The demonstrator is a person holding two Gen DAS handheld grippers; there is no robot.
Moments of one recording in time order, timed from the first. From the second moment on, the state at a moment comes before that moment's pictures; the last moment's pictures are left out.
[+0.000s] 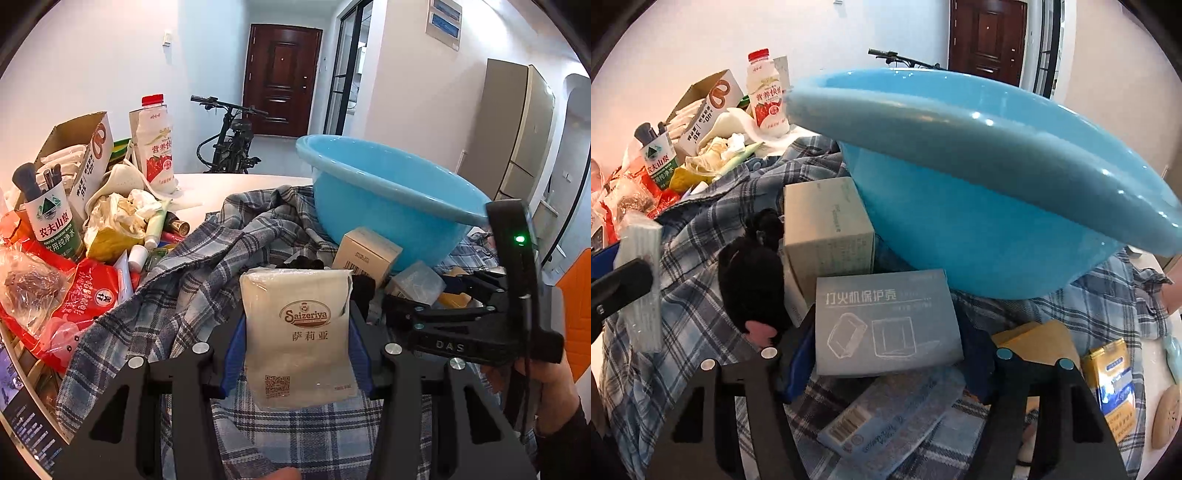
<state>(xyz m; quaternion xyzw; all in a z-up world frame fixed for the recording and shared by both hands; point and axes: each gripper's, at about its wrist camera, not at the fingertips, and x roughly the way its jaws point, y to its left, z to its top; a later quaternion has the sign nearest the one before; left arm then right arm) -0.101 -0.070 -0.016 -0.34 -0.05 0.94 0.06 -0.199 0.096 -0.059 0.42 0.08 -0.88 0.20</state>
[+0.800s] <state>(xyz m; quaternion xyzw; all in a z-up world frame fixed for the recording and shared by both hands) -0.087 -0.031 0.025 -0.30 -0.02 0.95 0.05 -0.104 0.138 0.036 0.30 0.03 -0.95 0.12</state>
